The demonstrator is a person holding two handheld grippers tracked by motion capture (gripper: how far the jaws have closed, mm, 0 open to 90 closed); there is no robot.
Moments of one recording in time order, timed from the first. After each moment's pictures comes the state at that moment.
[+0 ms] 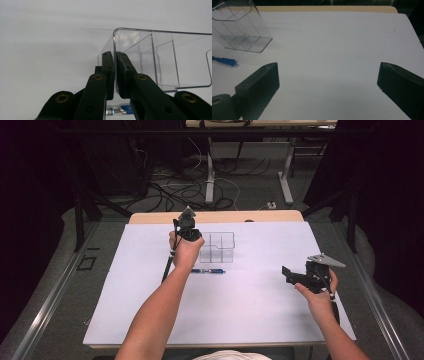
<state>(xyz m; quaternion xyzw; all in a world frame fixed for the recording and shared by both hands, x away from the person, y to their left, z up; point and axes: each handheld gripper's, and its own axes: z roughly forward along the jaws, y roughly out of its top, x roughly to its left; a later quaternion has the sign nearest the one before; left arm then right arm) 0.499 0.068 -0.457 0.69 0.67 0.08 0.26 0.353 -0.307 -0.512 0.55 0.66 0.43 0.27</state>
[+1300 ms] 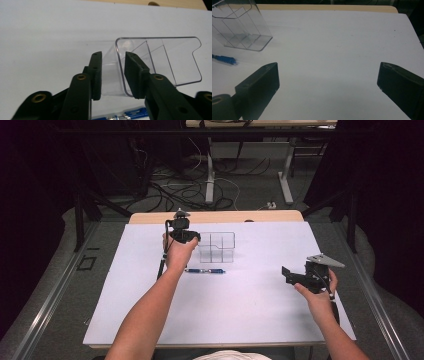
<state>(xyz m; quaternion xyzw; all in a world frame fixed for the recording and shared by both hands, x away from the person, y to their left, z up) 0.492 0.092 -0.458 0.70 0.63 0.10 0.34 0.353 -0.305 -0.512 0.55 0.66 0.43 0.27</state>
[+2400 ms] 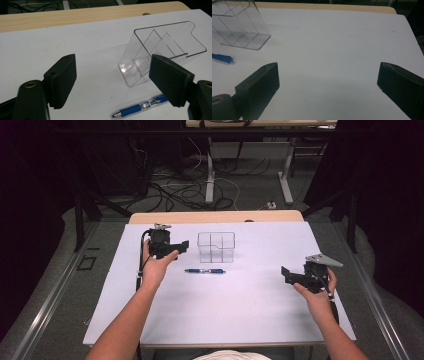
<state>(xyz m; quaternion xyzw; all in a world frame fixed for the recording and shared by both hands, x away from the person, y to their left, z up) 0.442 0.156 -0.465 0.73 0.52 0.18 0.41 0.354 -0.303 -0.512 0.55 0.67 0.42 0.28</state>
